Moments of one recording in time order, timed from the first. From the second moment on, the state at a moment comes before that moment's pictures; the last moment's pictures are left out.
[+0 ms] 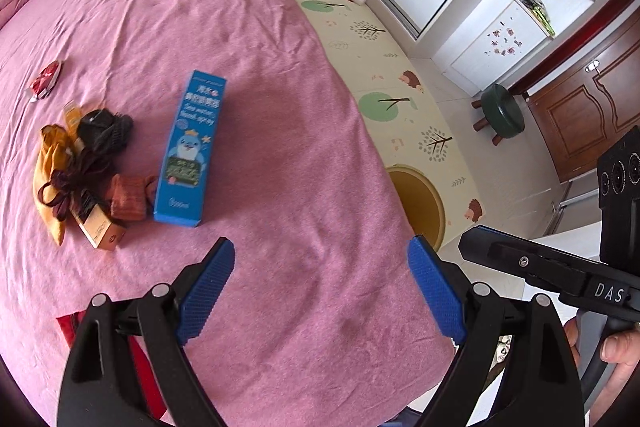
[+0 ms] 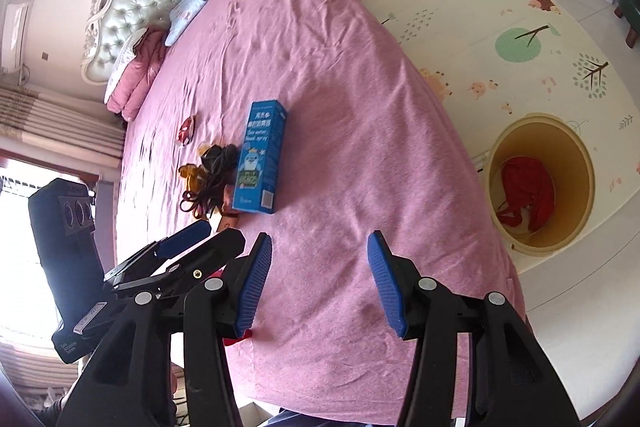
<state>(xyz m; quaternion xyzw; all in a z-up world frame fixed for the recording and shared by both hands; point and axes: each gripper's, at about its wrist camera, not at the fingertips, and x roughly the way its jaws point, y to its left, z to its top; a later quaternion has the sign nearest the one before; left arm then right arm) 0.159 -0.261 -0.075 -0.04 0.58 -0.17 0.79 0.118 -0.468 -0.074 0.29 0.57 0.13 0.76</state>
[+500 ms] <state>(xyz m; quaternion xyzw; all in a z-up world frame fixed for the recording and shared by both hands) 0.106 -0.098 -0.118 -0.11 0.61 -0.05 0.79 0.115 -0.320 -0.099 0.21 0.61 0.20 0.74</state>
